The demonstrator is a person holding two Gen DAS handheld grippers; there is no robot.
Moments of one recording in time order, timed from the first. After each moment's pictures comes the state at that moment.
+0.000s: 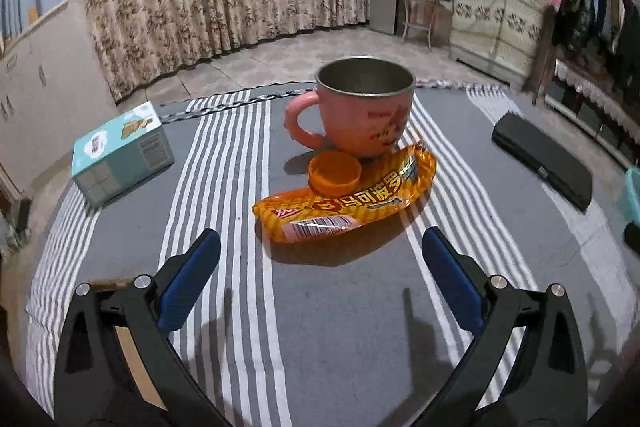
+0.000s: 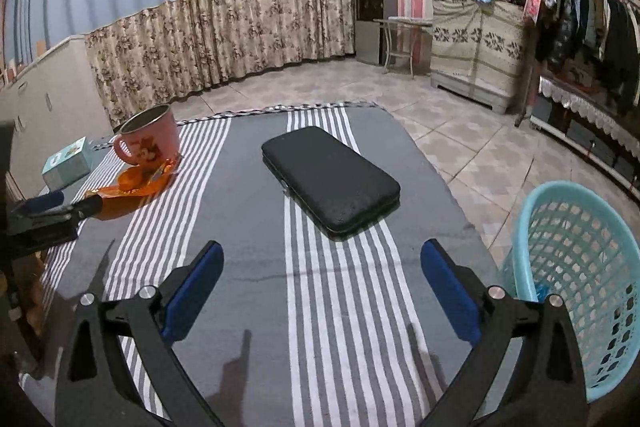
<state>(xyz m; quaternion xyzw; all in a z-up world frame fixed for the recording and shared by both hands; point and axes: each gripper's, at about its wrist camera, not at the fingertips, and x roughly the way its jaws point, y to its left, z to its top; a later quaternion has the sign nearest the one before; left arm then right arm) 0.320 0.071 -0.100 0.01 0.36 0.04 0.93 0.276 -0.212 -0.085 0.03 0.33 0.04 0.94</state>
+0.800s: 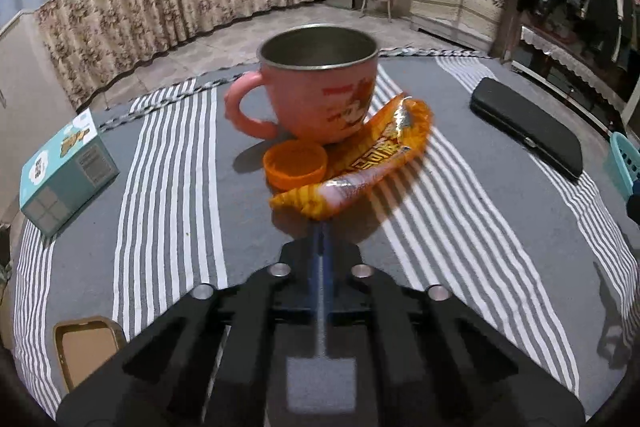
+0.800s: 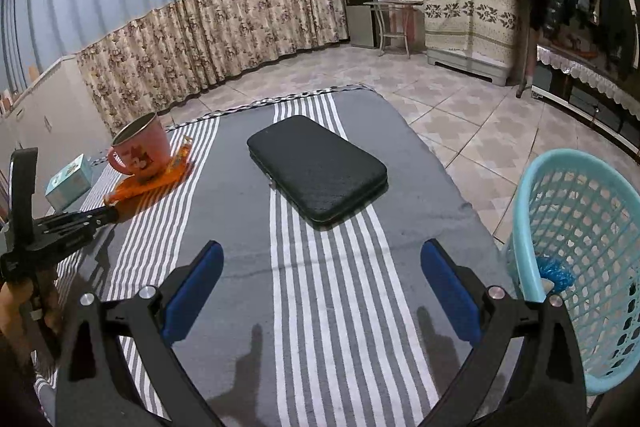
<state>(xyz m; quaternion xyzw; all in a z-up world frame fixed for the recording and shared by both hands) 0.340 0.062 -0.112 0.03 0.40 -0.04 0.92 0.283 -0.222 -0.091 0.06 0.34 0.04 0.94</state>
